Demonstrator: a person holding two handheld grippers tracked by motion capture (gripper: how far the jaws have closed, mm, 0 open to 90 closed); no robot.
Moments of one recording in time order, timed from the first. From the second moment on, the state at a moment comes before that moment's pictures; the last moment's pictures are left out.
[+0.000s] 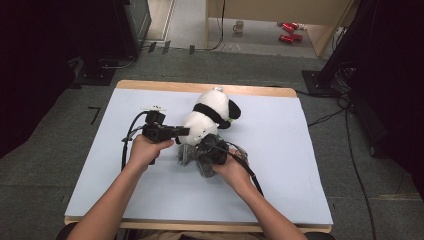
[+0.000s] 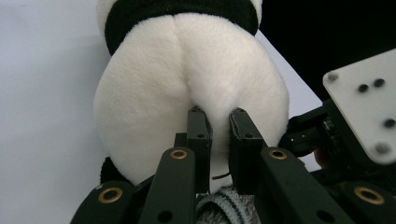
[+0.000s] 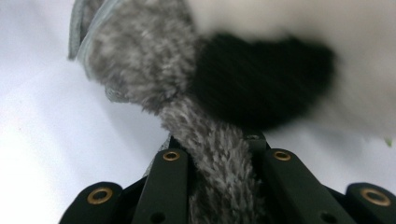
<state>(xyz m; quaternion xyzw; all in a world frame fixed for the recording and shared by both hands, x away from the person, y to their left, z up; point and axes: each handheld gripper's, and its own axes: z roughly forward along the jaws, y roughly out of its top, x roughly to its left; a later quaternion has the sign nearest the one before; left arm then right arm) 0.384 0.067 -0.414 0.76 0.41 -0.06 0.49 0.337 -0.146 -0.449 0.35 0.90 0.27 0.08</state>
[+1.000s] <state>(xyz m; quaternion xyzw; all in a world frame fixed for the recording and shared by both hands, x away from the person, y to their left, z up) 0.386 0.095 -0.411 0.83 0.32 0.00 0.45 0.356 -0.227 -0.376 0.38 0.83 0.39 0.09</state>
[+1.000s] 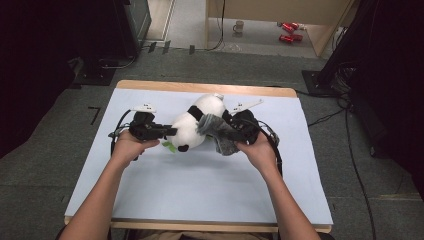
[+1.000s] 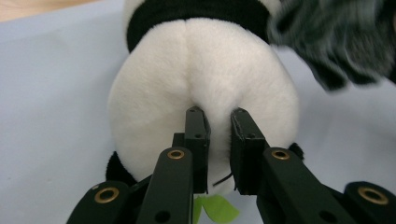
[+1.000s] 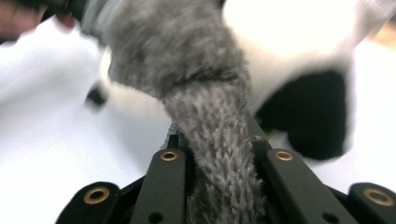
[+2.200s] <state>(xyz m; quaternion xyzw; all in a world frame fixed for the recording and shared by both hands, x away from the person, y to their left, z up) 0.365 0.067 -0.440 0.81 0.32 0.15 0.47 0.364 -0.246 -0.379 0.43 0.79 0.42 0.10</state>
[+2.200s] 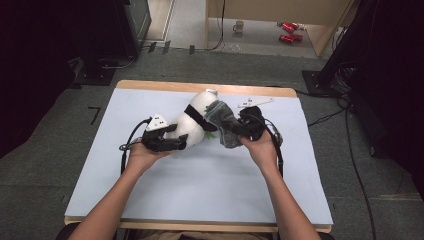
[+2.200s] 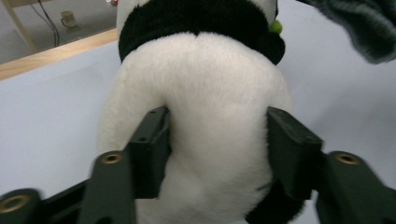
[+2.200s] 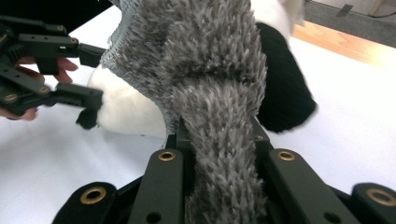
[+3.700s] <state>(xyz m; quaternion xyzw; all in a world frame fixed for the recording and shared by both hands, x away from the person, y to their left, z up) 0.403 0.122 -0.422 0.76 0.40 0.06 0.51 0.363 -0.326 -0.403 0.51 0.76 0.39 0.10</state>
